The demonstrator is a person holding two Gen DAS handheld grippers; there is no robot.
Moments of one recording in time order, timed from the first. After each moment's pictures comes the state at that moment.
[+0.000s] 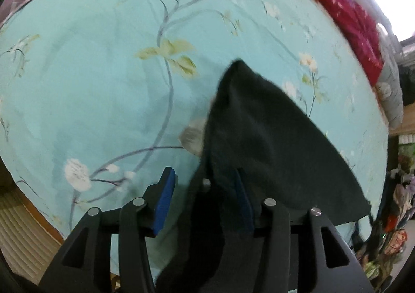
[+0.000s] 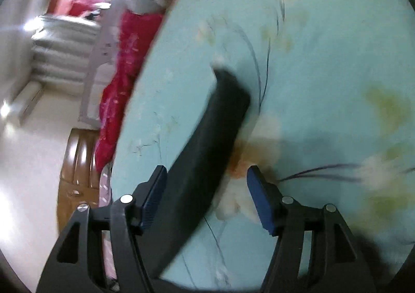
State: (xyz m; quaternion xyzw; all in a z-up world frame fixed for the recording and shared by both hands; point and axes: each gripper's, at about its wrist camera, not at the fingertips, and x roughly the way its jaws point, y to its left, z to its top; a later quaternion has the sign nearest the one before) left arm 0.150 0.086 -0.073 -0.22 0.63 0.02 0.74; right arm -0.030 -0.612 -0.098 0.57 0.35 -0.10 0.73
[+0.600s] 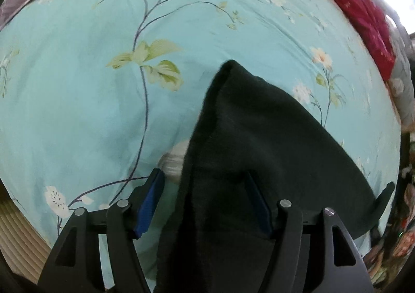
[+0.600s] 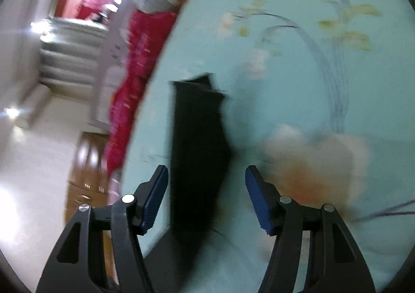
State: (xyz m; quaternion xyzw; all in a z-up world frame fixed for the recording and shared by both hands) left arm 0.187 0.064 -0.099 -0.18 0.64 0.04 0.75; right arm 0.009 -0.600 -0.081 0.57 0.28 -0.07 0.77
